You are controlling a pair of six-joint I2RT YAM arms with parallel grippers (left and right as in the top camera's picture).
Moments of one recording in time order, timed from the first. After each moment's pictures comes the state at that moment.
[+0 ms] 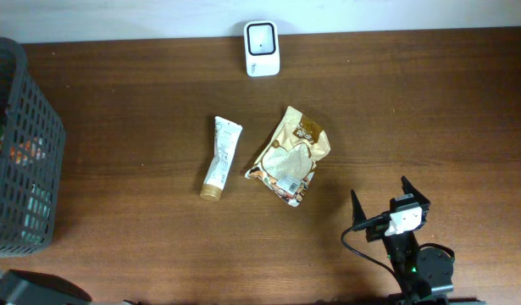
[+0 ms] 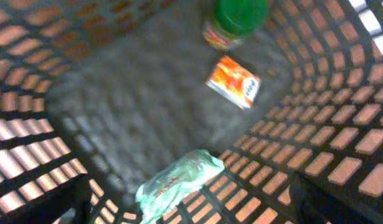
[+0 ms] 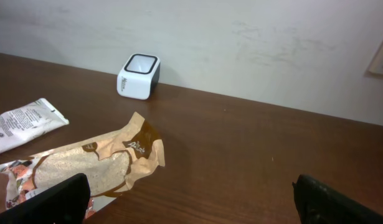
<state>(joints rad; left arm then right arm) 0.99 1.68 1.73 -1.11 0.24 -0.03 0.10 0.01 0.01 -0.07 -0.09 -0.12</state>
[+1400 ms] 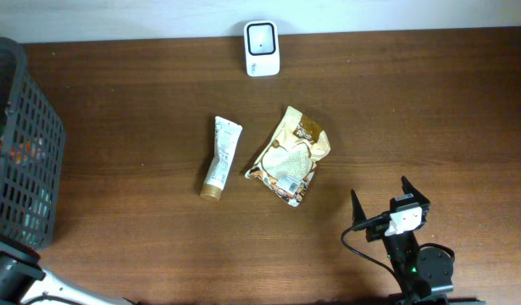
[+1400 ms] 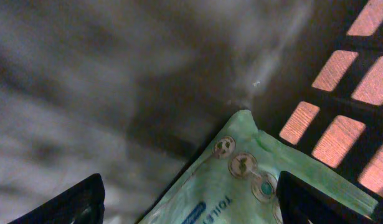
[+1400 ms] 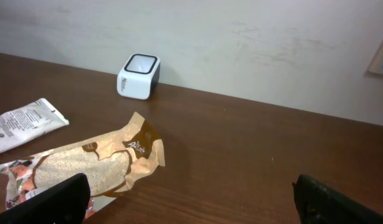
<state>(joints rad) 1.00 2.14 1.73 -1.19 0.35 0.38 0.10 0.01 0.01 -0.07 -0.09 -0.12</state>
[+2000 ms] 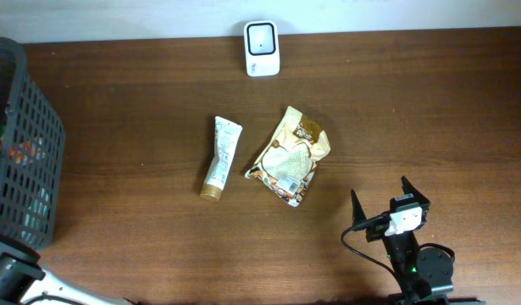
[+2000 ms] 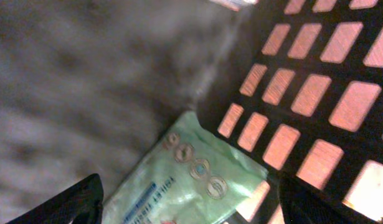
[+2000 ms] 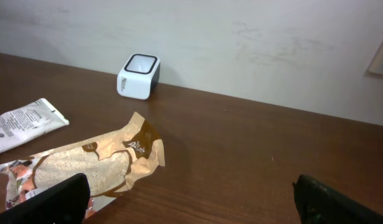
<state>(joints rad) 1.00 2.14 1.86 -1.33 0.46 0.38 0.10 0.01 0.01 -0.07 -0.09 -0.12</state>
